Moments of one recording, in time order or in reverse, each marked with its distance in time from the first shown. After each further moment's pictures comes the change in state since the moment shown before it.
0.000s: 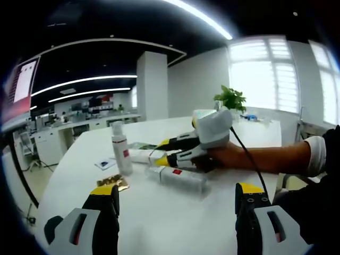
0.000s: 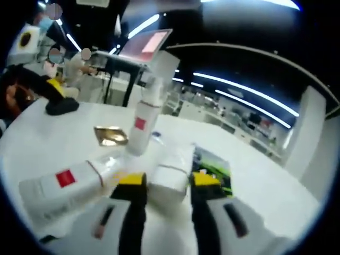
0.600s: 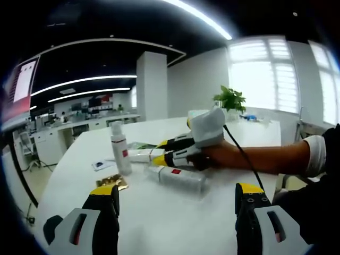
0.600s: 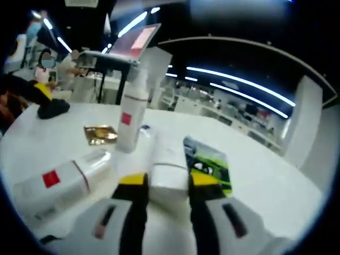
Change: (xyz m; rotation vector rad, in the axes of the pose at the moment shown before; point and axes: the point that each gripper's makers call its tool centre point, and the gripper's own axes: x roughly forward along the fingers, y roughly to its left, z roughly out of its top) left arm -0.002 -0.002 0.001 -0.002 -0.001 -0.005; right arm 0.008 -0.004 -0.005 0.060 0.025 -0.002
